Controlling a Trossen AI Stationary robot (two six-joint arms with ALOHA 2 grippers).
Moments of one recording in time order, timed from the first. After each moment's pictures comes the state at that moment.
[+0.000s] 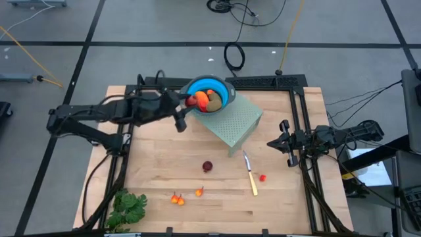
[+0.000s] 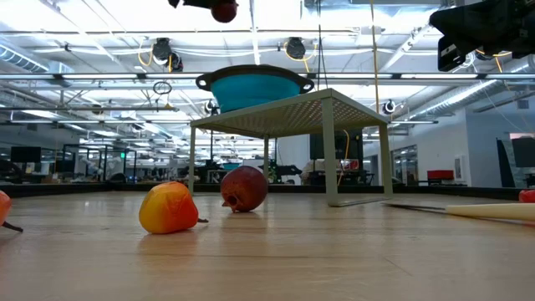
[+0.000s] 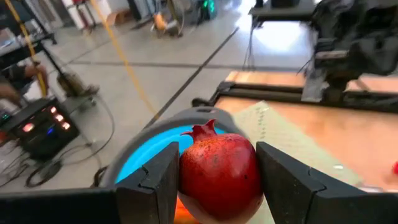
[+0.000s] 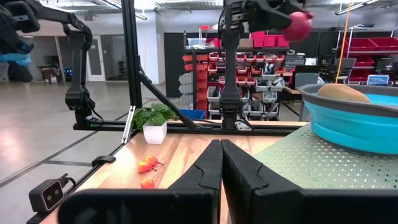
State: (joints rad) left arm 0.05 1.19 1.22 -0.33 -0.45 0.07; right arm 0.24 0.18 0.16 0.14 0.11 0.01
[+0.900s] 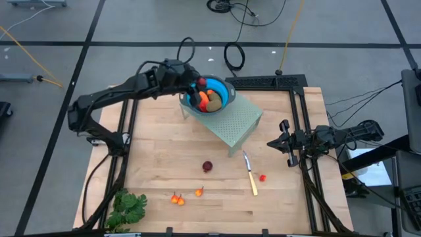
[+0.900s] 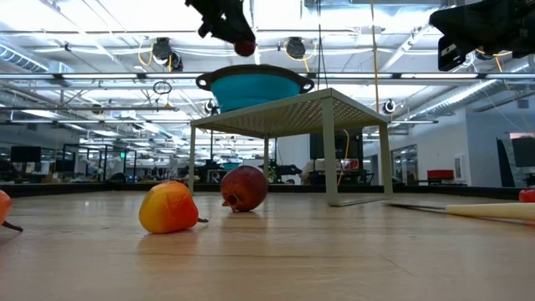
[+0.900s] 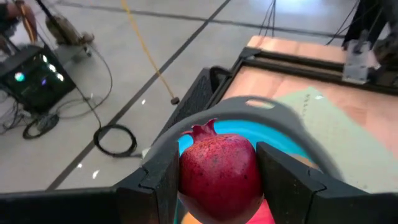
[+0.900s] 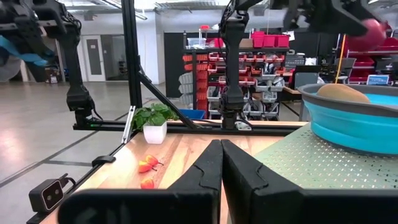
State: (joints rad) left arm 0.37 1.48 1.53 -0.54 -0.17 0.07; right arm 0.24 0.18 0.16 0.14 0.11 0.01
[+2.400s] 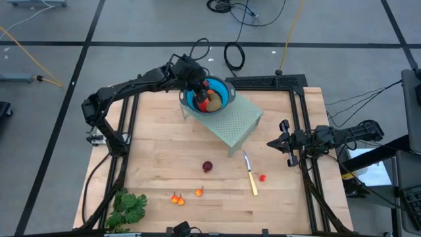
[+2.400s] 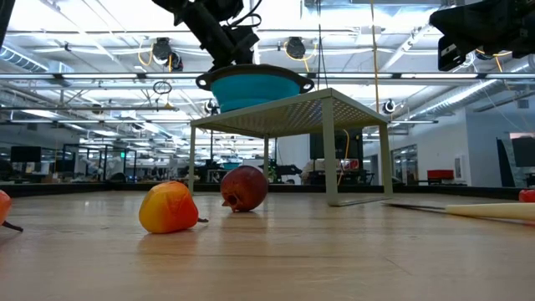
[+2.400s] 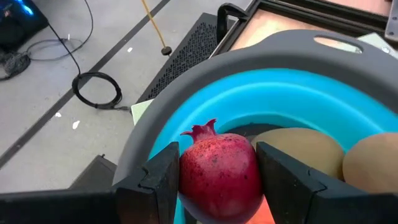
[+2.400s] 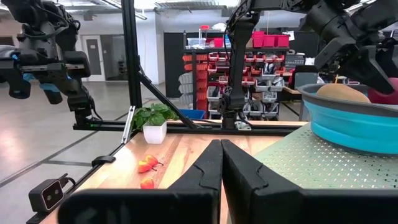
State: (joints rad) left arm 0.51 1.66 1.53 -0.55 -0.03 0.03; right arm 0.24 0.18 0.16 0.14 0.11 0.01
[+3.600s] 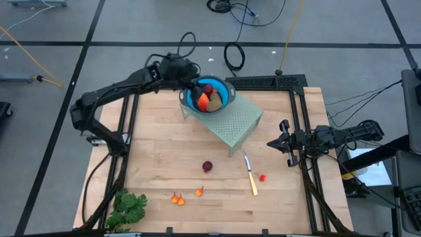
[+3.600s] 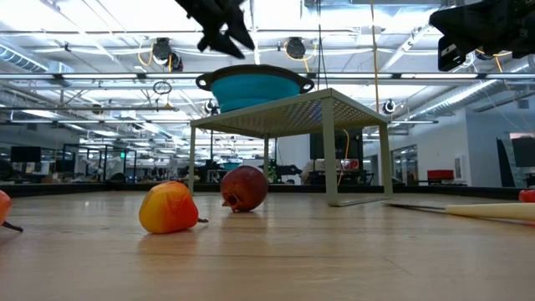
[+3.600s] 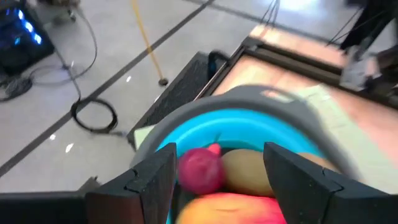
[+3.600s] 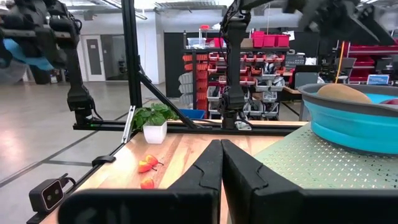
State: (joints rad) left arm 0.46 1.51 1.53 -0.55 -0.05 -0.04; right arm 0.24 0.18 0.16 0.14 0.11 0.01
